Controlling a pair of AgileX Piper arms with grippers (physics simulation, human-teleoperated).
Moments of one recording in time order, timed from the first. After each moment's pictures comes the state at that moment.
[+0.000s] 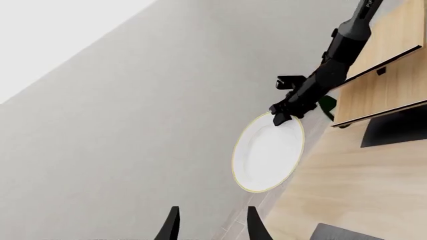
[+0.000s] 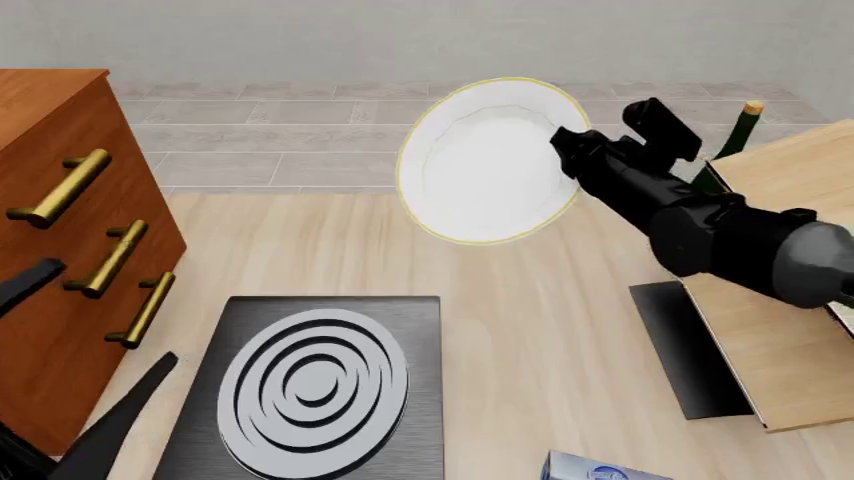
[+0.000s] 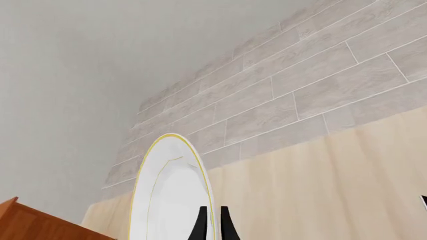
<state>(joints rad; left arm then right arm) -0.75 0.23 -0.33 -0.13 0.85 0.26 1.58 -1.02 -0.29 0.66</state>
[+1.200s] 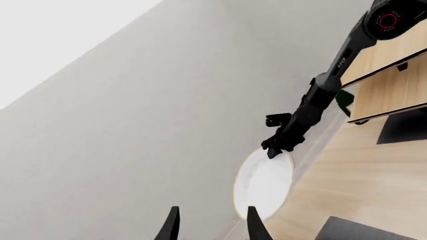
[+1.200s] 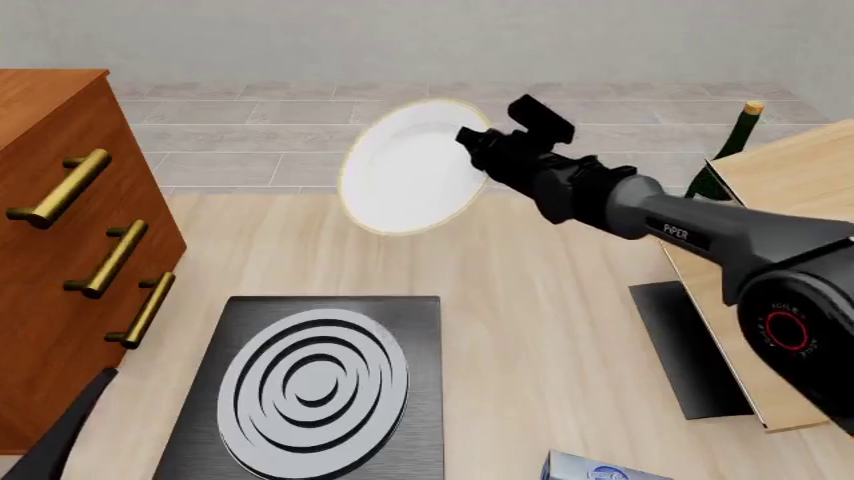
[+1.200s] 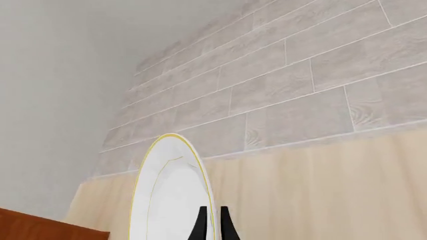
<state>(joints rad) -0.69 0.08 -0.35 0.01 0.83 0.38 2.04 -1.55 -0.10 0.67</state>
